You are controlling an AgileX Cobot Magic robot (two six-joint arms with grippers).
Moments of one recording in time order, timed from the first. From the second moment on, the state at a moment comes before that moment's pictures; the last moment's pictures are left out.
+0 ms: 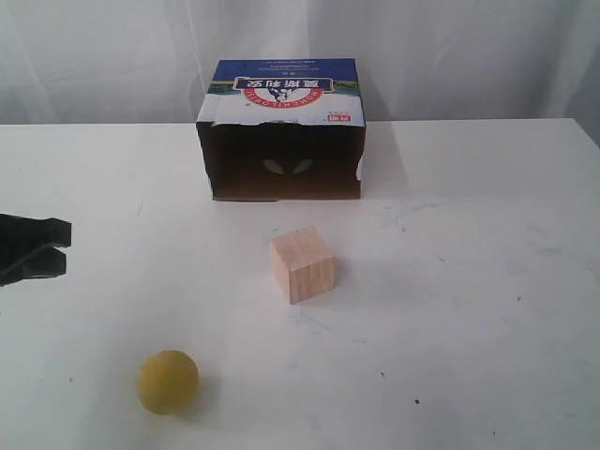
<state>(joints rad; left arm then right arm) 0.07 1.26 -0.64 -0.77 0.48 0.52 -0.13 0.01 0.00 0.15 0.36 0.04</state>
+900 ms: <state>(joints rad) -0.12 1.50 -0.41 -1.74 0.70 1.91 -0.13 0.01 0.00 0.15 0.36 0.04</state>
